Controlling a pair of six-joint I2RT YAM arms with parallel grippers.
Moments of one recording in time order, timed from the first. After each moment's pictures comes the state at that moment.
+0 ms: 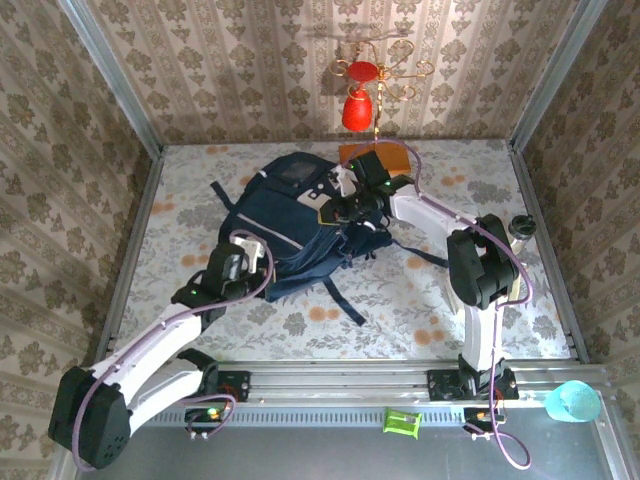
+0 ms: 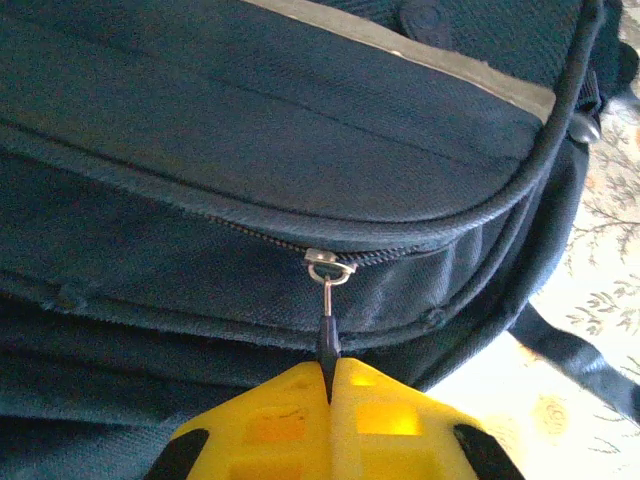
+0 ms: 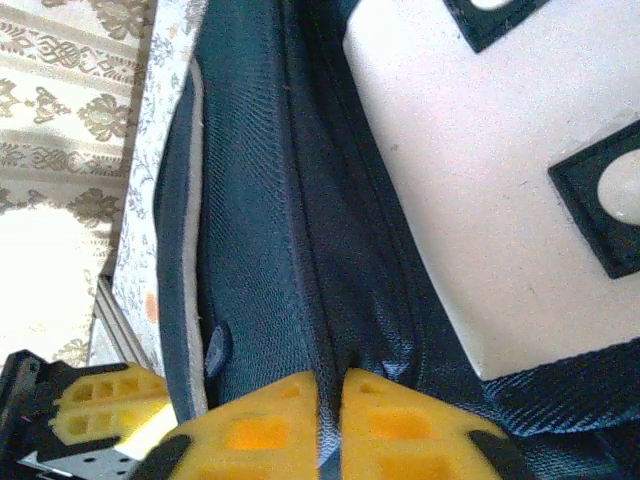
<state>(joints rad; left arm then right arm) -0.53 0.92 0.46 -0.26 0.16 -0.34 0.46 1.96 1.55 -0.49 -0.64 0.45</state>
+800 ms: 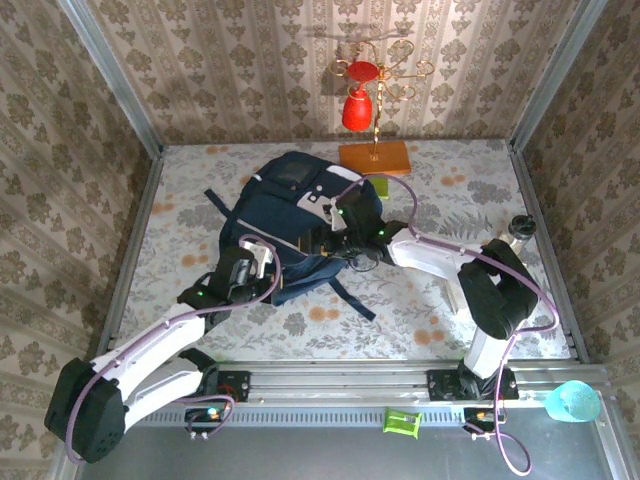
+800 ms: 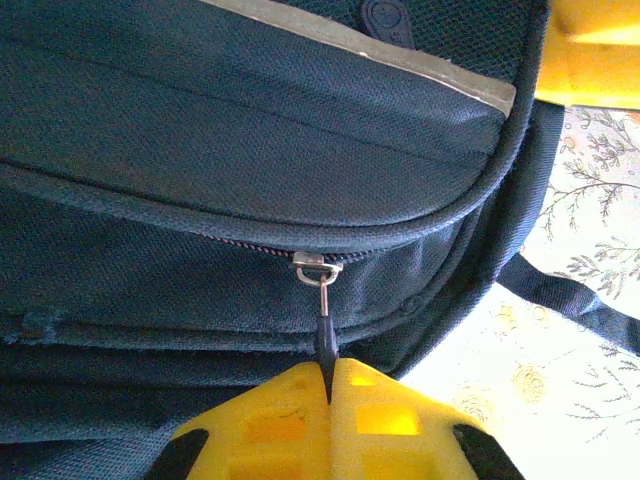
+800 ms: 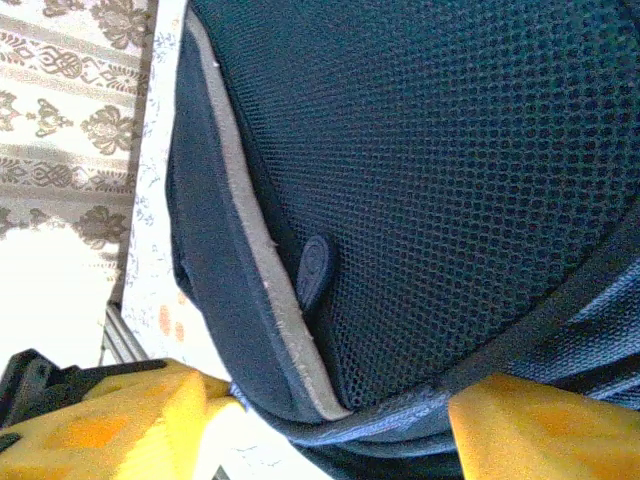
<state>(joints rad) -0.61 0.94 0.46 -0.26 0.14 -0.36 0.67 1.75 1.12 -0.09 -0.41 0.78</state>
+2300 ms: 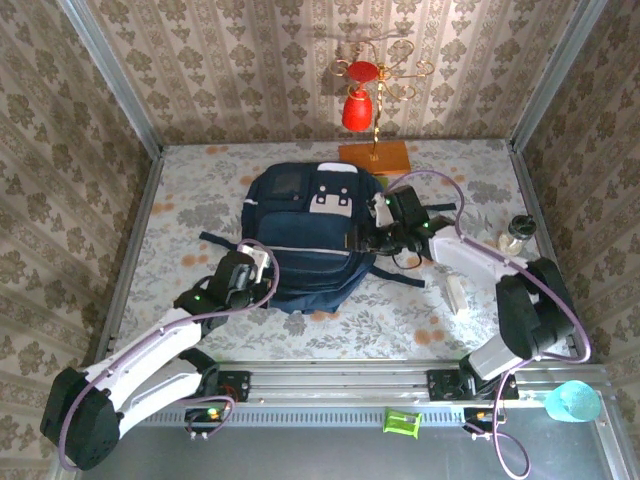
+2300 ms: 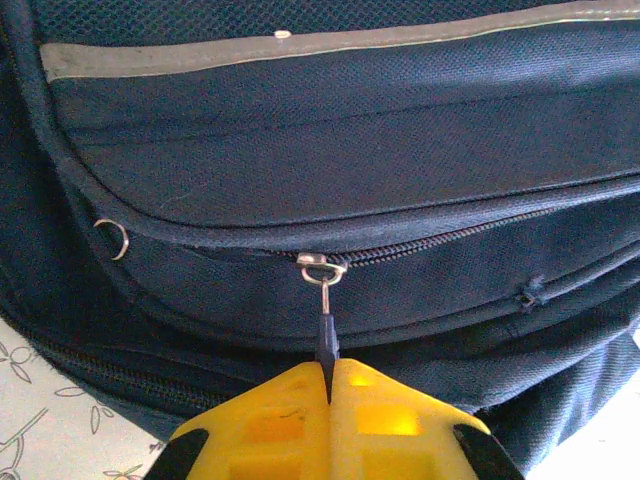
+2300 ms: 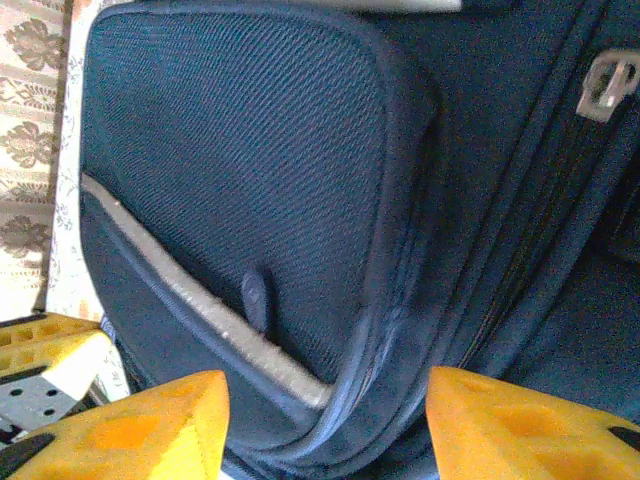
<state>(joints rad) -0.64 0.88 0.46 -0.36 0.03 -0.31 0.45 1.52 0.97 -0.30 -0.45 0.55</state>
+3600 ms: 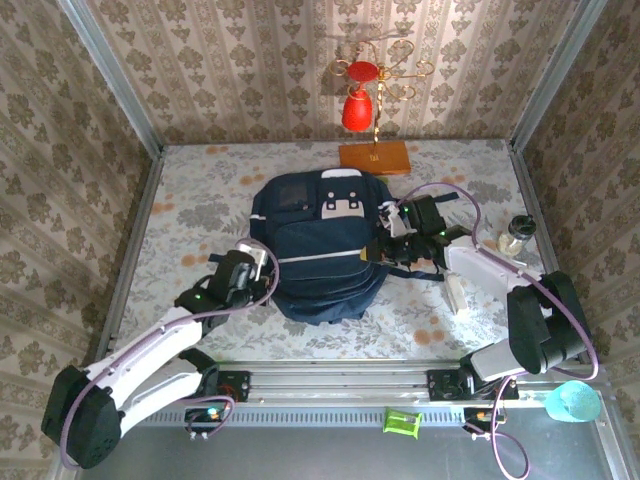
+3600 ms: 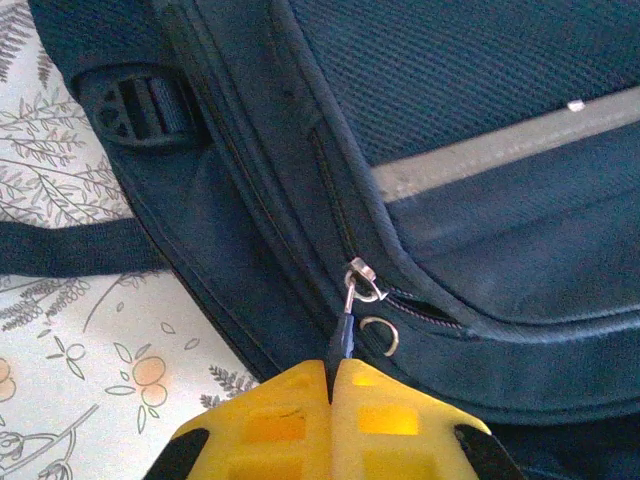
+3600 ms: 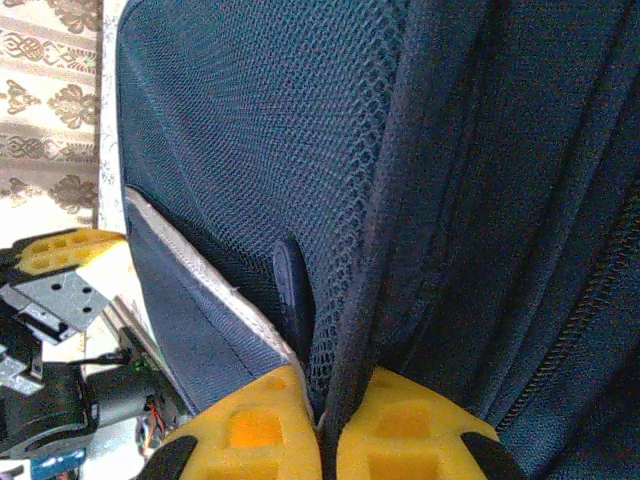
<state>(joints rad) -0.61 0.90 0.46 -0.36 -0.05 -0.30 0.33 1.45 0.87 -0.35 -0.64 0.49</state>
